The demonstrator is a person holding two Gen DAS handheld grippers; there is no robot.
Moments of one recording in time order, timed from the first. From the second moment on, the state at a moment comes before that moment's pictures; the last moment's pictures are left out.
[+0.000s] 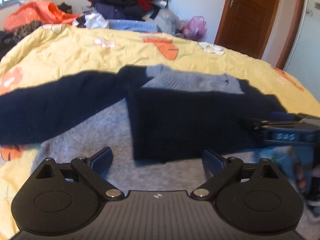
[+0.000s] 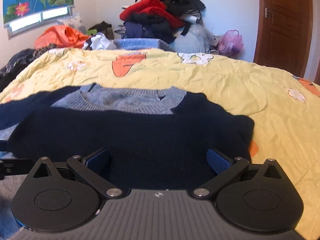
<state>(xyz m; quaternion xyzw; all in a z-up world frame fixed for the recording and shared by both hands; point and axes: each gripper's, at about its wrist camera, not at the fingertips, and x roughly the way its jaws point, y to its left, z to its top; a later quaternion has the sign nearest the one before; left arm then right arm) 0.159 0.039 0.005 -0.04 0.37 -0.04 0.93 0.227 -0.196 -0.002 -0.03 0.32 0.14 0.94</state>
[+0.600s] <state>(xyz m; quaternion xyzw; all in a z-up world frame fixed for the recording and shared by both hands) 0.073 0.369 0.011 -0.42 0.24 0.21 0.85 0.227 -0.193 -0.003 -0.04 0.32 0.14 0.93</state>
